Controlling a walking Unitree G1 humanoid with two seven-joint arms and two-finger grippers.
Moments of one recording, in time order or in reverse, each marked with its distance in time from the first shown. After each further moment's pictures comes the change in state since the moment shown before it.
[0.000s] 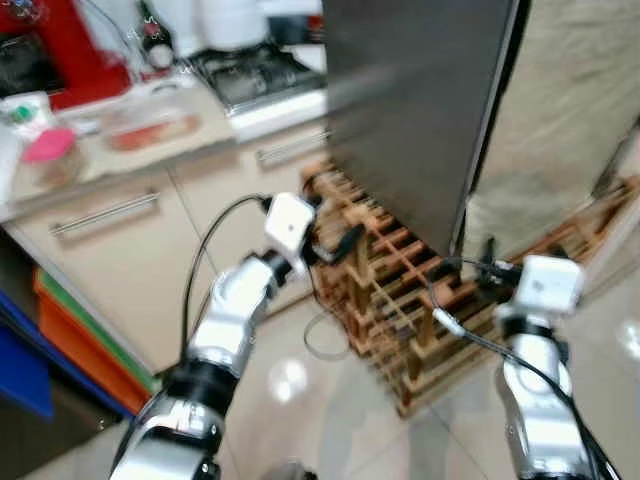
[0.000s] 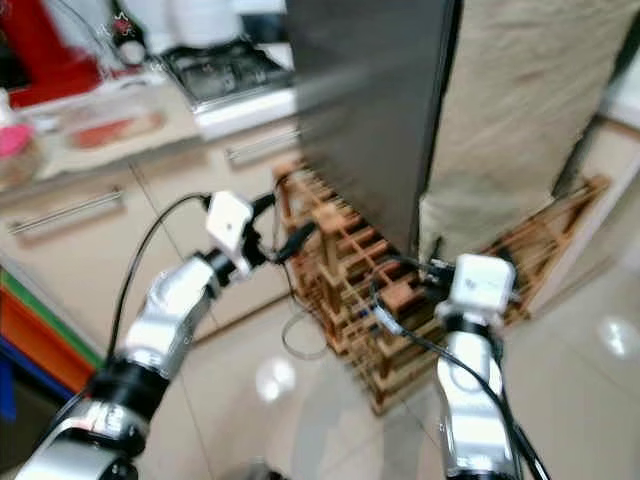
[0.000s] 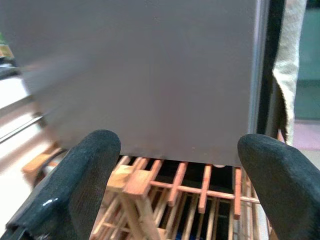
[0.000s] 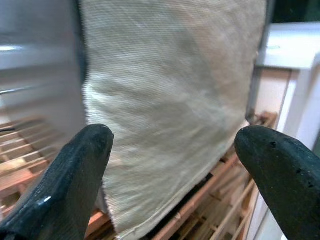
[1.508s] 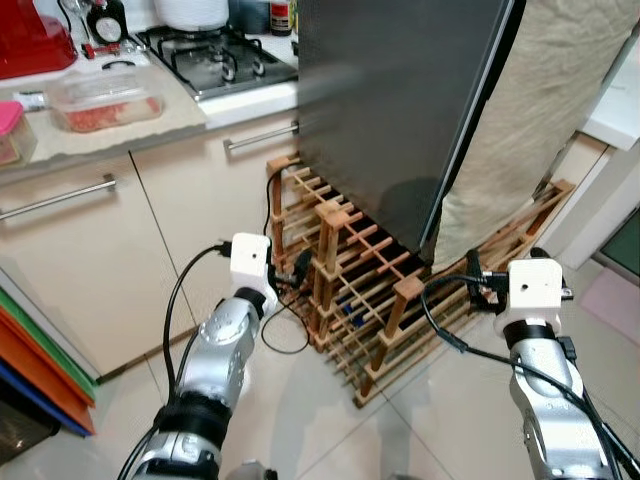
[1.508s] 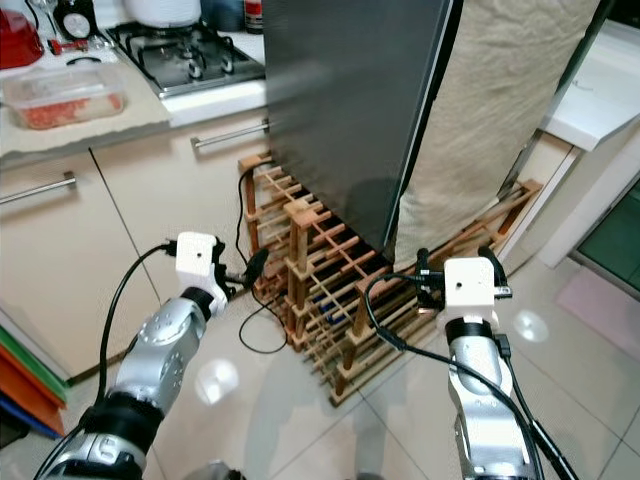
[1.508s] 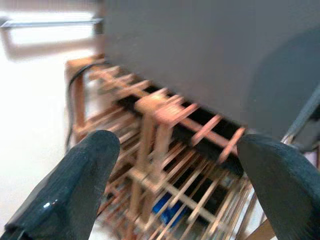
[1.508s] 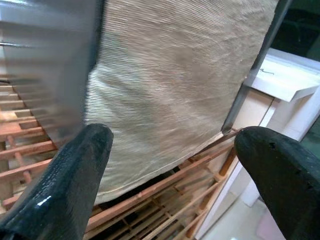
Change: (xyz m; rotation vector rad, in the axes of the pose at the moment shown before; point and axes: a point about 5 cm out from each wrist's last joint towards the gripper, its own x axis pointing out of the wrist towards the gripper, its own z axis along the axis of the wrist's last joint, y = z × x) left arm -0.038 0.013 -0.053 -0.208 0.185 0.375; right arm -0.003 -0.001 -0.007 -0.099 0.104 0.158
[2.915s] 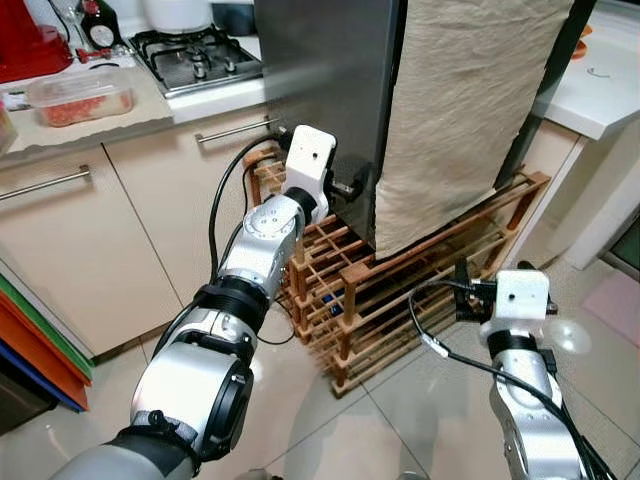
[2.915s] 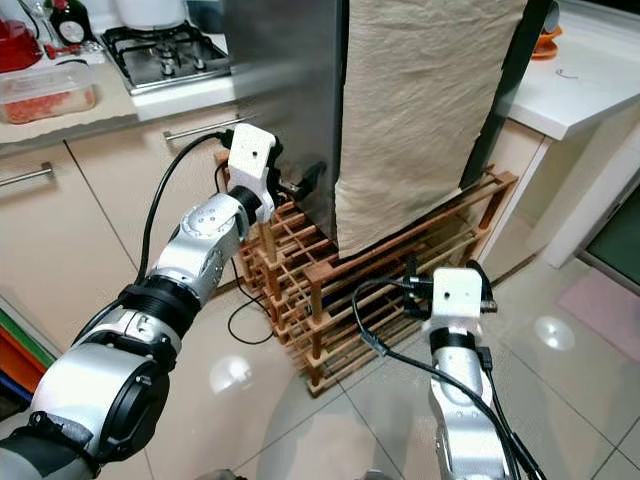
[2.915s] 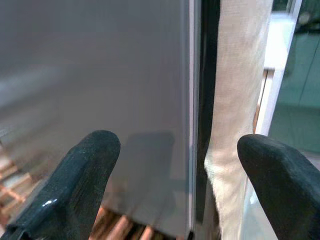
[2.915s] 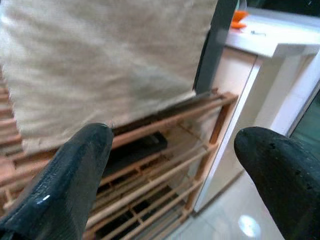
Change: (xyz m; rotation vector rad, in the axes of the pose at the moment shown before) left arm 0.074 -0.043 0.106 0.195 -0.114 -0.207; right arm -0.021 0.011 -0.014 0.045 0.053 -0.034
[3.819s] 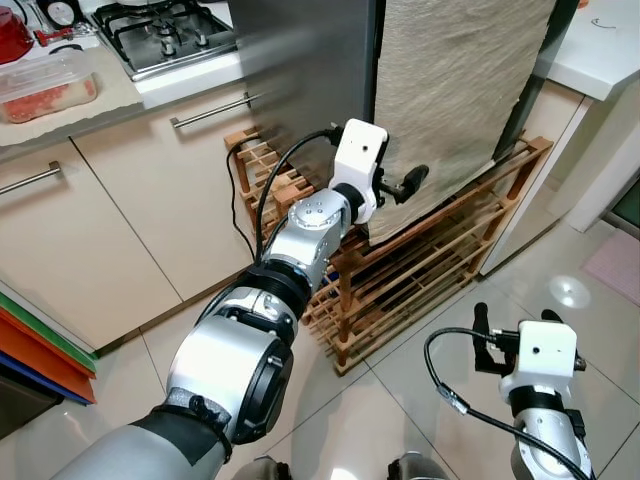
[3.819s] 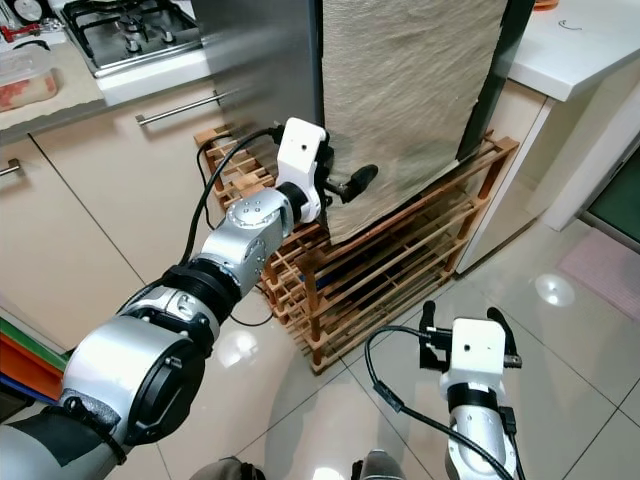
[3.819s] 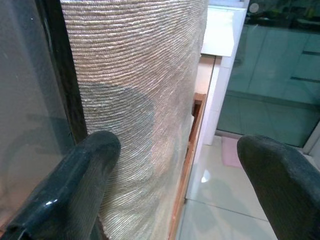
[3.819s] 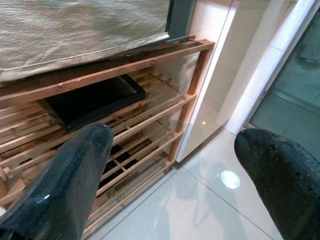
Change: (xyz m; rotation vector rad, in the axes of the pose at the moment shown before) left arm 0.024 -0.045 0.020 -0.077 -0.028 -0.104; right arm -0.046 -0.015 -0.008 -0.013 0.068 -0.047
